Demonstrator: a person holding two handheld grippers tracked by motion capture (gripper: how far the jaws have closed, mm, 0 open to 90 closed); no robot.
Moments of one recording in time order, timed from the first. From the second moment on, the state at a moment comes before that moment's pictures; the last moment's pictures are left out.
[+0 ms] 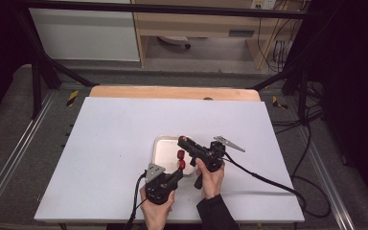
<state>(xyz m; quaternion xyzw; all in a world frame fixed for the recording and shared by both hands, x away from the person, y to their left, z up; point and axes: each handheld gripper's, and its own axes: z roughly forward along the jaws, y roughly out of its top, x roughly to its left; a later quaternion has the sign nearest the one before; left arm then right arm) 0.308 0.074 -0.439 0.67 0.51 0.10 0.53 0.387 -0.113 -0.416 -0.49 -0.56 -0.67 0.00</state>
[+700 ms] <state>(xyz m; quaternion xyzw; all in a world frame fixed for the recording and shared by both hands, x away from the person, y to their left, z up) 0.309 0.081 -0.445 0.69 0.48 0.10 0.54 0.387 -0.123 -0.407 -0.47 -0.61 -0.64 0.00</state>
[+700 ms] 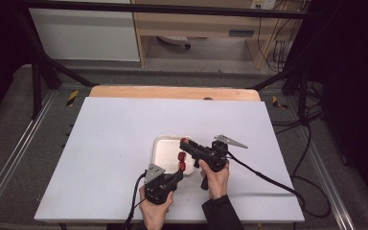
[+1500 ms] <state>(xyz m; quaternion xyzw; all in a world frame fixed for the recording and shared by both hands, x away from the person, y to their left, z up) 0.313 0.120 -0.437 0.73 0.44 0.13 0.50 0.397 -0.164 -0.400 -0.39 -0.77 -0.49 -0.10</state>
